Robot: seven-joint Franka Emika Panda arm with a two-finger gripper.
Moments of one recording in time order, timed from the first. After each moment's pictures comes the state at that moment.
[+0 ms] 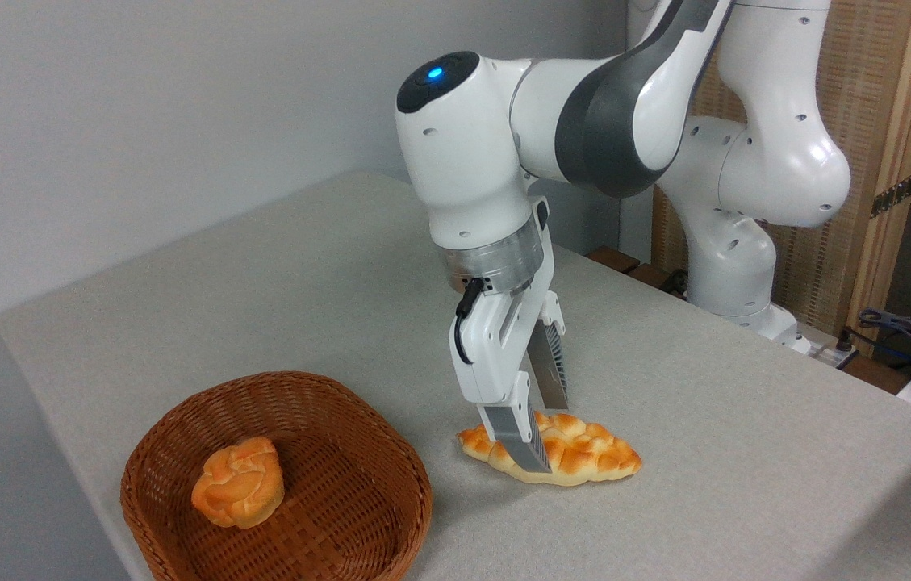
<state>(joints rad) 0.07 -0.22 0.03 -2.33 0.14 2.01 1.83</state>
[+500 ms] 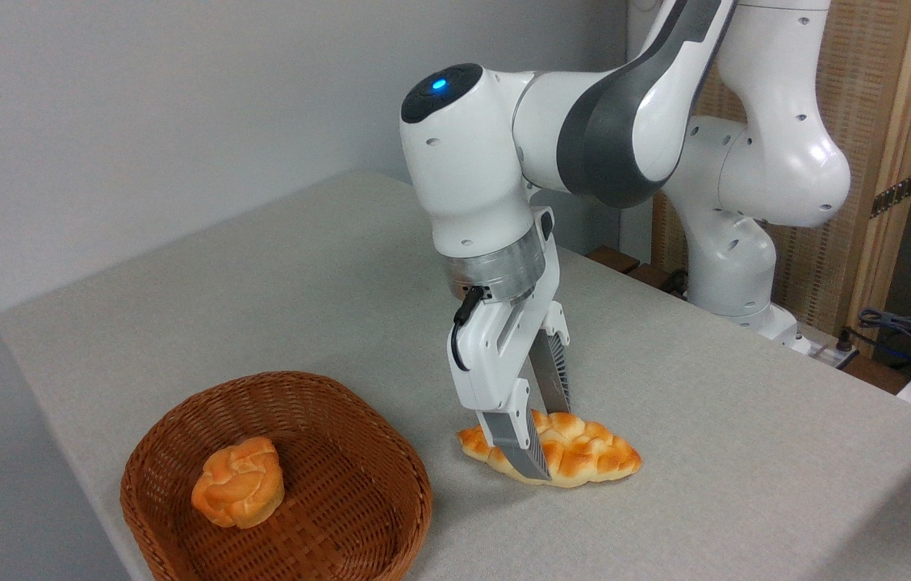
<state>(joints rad) 0.07 -0.22 0.03 -2.36 0.15 2.04 1.87</state>
